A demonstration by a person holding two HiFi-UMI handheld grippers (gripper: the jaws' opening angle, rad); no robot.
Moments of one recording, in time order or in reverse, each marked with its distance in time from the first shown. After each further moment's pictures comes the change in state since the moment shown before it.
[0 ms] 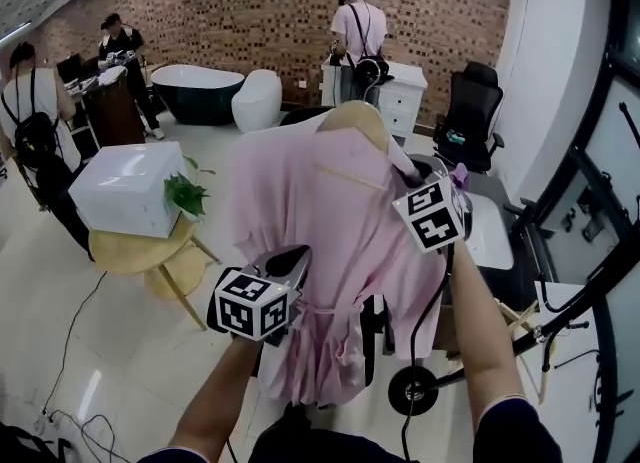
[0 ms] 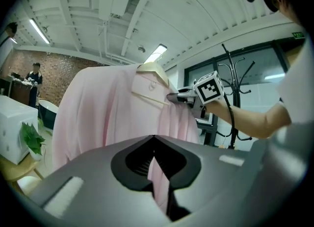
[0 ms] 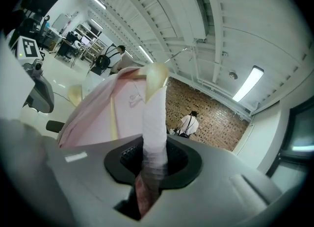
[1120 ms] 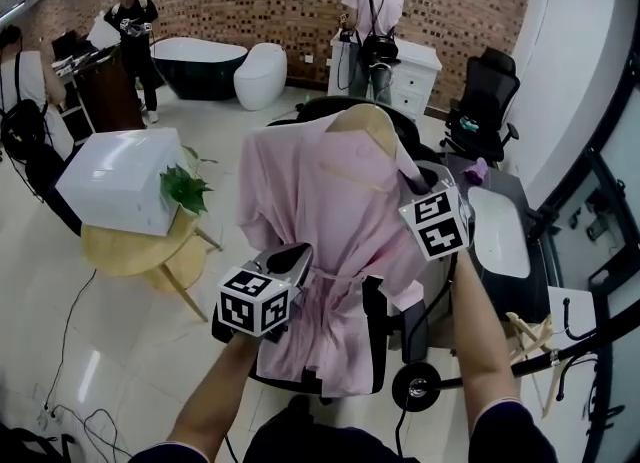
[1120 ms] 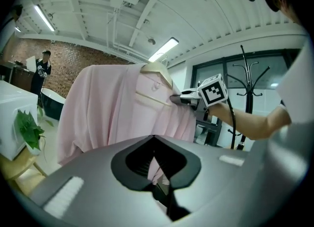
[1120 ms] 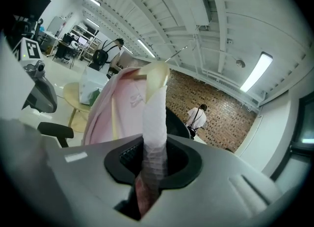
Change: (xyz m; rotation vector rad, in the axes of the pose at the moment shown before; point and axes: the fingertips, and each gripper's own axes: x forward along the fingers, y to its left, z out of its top) left arm 0.040 0.091 -0.023 -0.079 0.074 0.008; right arm 0.100 0.028 -0.022 0.050 0.061 0.057
